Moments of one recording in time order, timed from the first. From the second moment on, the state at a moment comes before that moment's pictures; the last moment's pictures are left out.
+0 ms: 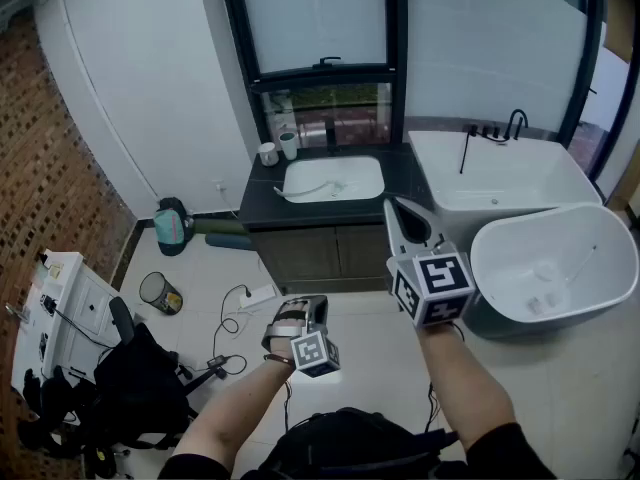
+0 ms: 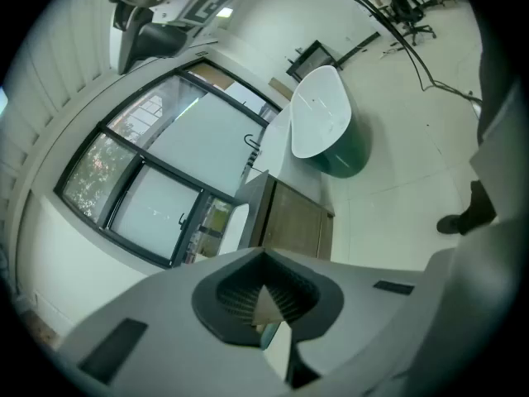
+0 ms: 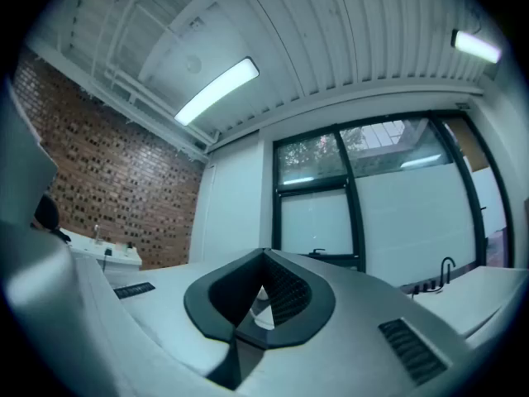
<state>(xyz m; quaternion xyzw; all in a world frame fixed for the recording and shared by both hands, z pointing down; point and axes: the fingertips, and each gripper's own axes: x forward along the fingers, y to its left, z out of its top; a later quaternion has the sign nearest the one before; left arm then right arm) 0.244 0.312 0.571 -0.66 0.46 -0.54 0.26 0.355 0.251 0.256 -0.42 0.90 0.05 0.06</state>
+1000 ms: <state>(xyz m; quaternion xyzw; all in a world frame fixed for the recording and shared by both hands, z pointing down) -0.158 -0.105 0.355 -0.81 0.56 -0.15 0.07 -0.038 -0.154 0.291 -0.40 0.91 0.05 -0.01</state>
